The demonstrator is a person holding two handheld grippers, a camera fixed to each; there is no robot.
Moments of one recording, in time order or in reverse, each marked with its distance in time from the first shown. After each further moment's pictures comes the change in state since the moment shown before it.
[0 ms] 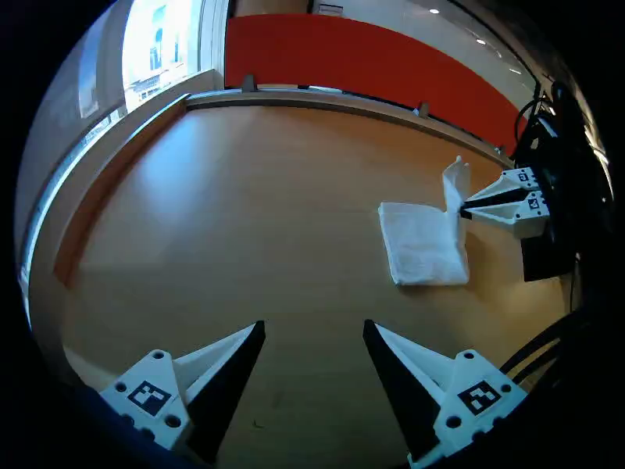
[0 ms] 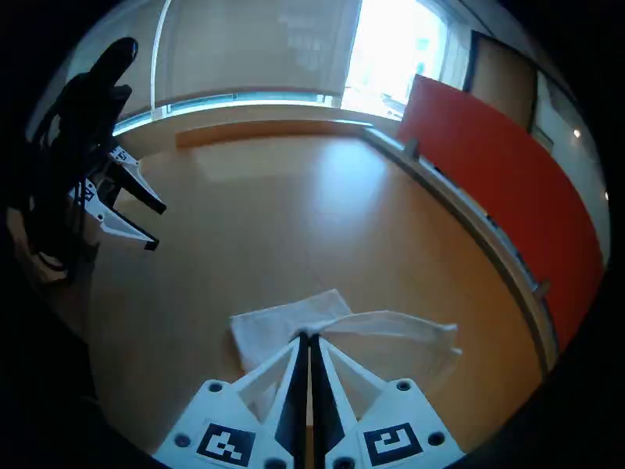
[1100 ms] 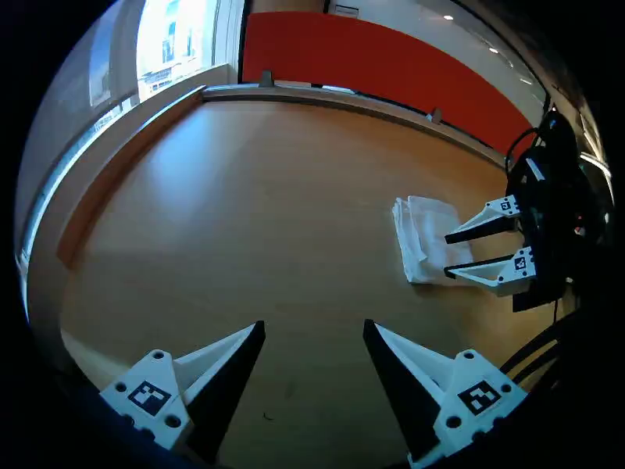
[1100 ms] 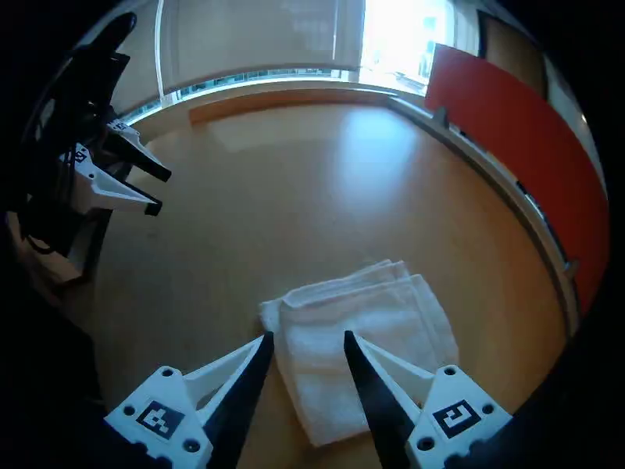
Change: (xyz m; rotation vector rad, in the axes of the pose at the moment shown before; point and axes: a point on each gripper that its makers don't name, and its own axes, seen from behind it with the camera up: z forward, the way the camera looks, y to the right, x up) left arm -0.010 -0.018 -0.003 0.024 0.001 -0.049; right arm -0.034 -0.042 0.035 0.089 -0.086 0.046
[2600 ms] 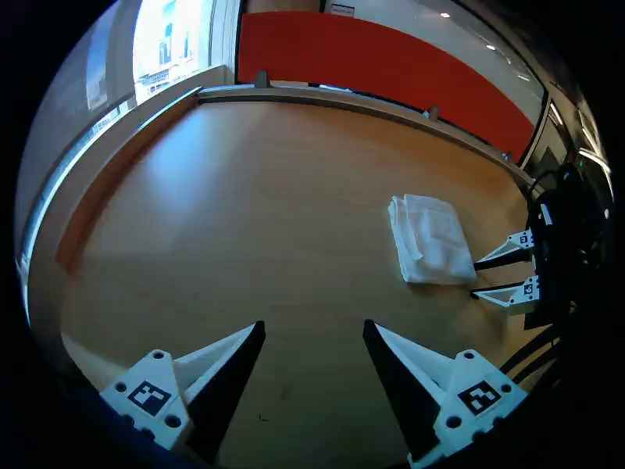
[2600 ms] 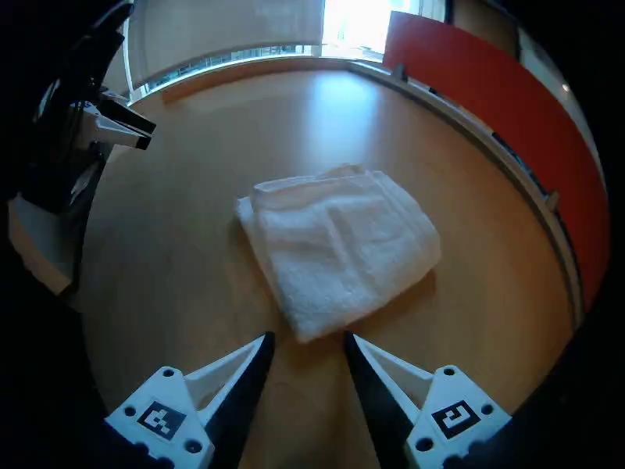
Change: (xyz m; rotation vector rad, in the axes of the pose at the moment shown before) left arm 0.001 0.007 0.000 -0.002 -0.005 0.017; right arm -0.101 0.006 -0.041 -0.096 -0.102 0.122
